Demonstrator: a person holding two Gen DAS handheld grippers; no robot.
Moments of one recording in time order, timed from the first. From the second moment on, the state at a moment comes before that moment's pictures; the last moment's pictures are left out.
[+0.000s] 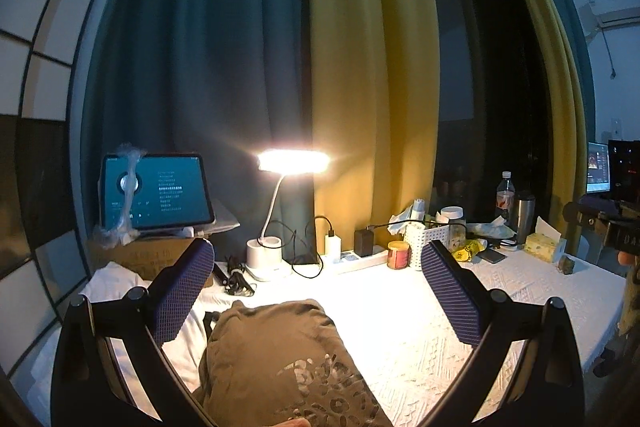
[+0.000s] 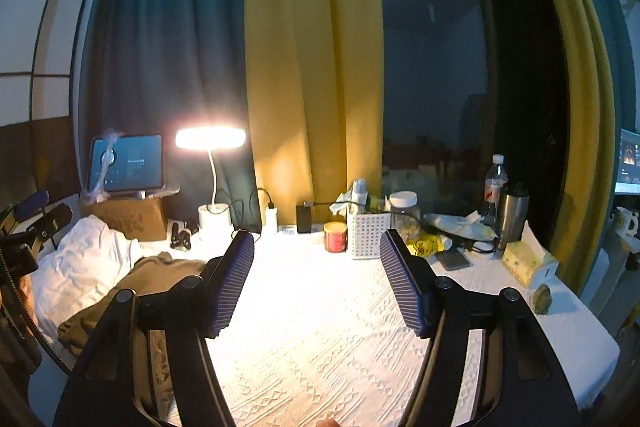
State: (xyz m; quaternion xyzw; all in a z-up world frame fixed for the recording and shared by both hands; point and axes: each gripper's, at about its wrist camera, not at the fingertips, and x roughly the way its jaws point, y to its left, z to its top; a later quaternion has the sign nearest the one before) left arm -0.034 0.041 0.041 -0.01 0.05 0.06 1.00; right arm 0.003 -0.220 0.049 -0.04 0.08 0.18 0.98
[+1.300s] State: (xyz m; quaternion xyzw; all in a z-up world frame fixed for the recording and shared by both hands) left arm -0.030 0.034 0.035 -0.01 0.06 0.04 1.00; right arm 0.012 -0.220 0.038 -0.04 0.09 0.17 0.98
